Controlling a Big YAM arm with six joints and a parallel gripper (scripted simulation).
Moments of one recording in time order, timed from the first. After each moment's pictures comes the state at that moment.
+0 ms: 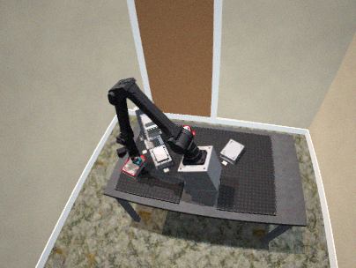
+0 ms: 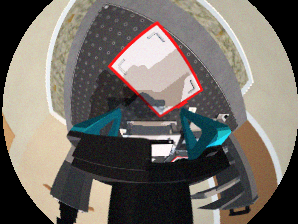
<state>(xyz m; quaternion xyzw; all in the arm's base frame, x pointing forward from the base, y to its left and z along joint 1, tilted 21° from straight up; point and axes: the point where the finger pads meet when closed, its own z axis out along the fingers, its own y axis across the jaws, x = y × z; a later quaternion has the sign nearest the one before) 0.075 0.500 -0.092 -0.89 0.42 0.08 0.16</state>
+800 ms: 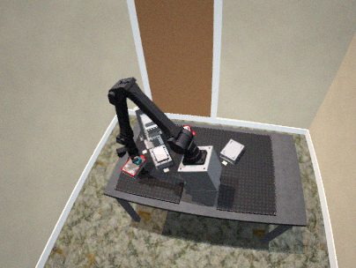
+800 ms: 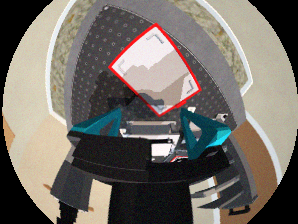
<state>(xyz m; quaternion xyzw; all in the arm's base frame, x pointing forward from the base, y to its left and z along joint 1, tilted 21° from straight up) 0.075 0.501 -0.088 -0.89 0.42 0.08 0.16</state>
